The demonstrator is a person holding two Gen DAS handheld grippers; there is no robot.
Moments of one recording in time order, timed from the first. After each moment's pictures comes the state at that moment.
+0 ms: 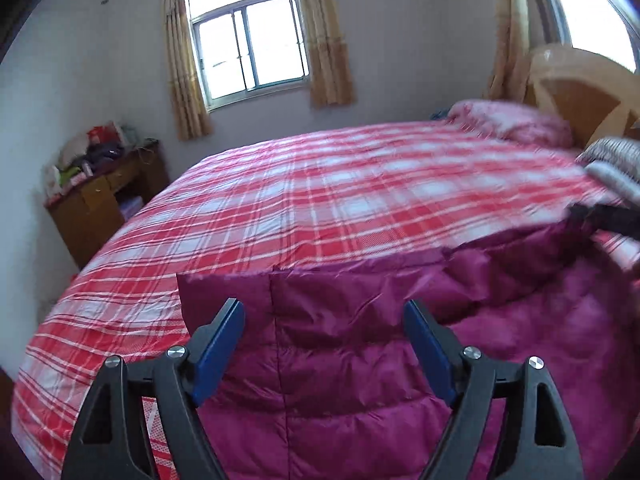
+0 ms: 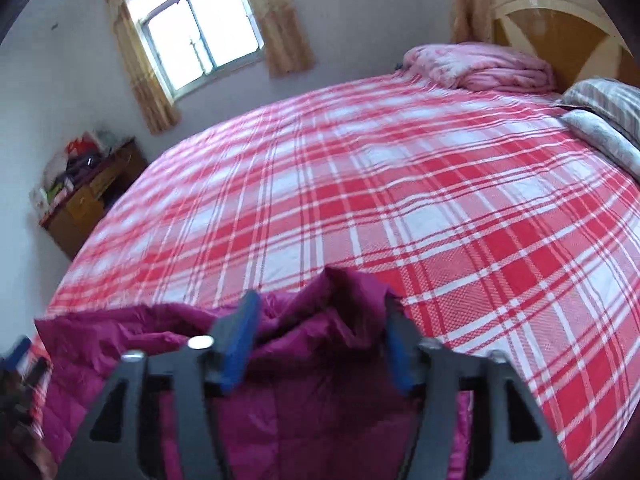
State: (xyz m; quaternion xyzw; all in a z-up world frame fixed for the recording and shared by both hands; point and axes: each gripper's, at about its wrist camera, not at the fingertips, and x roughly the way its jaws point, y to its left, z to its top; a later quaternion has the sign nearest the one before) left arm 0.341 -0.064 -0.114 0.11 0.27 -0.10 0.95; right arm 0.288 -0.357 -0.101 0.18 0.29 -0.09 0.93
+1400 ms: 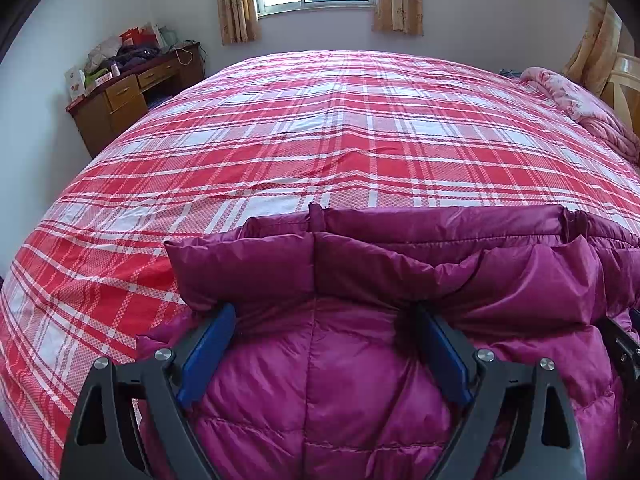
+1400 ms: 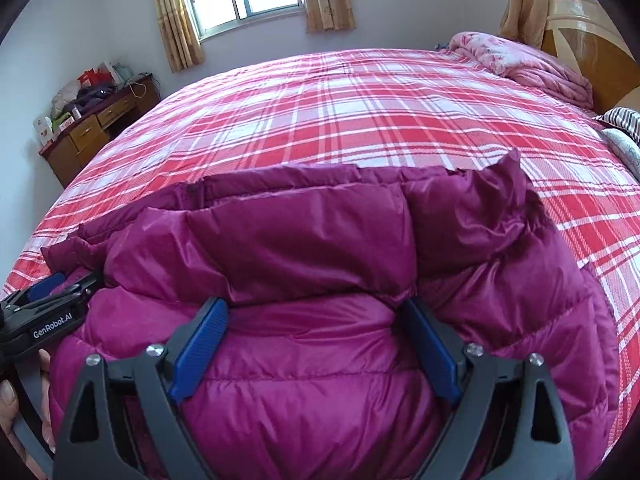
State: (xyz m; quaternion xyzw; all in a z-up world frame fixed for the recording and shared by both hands) left arm 0.423 -0.051 -0.180 0.04 0.41 -0.02 0.91; right arm 0.330 -0.275 -0.167 0.10 0.39 -0.04 0.91
